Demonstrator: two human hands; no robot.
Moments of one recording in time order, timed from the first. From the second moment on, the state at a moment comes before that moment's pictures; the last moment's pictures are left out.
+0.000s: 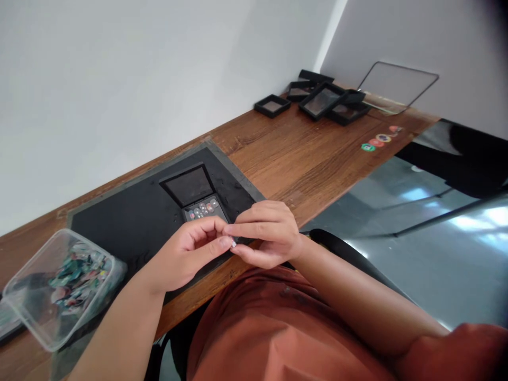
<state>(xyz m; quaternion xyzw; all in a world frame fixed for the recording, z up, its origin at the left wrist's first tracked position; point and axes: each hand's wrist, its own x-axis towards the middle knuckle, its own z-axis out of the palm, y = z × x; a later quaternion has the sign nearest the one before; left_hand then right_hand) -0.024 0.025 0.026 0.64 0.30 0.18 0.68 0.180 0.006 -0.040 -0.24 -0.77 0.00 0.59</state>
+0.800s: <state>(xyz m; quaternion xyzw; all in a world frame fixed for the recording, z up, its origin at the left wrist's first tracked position) -0.049 0.038 0.043 0.57 0.34 0.39 0.64 0.185 0.030 -0.038 -0.43 -0.70 0.20 0.54</state>
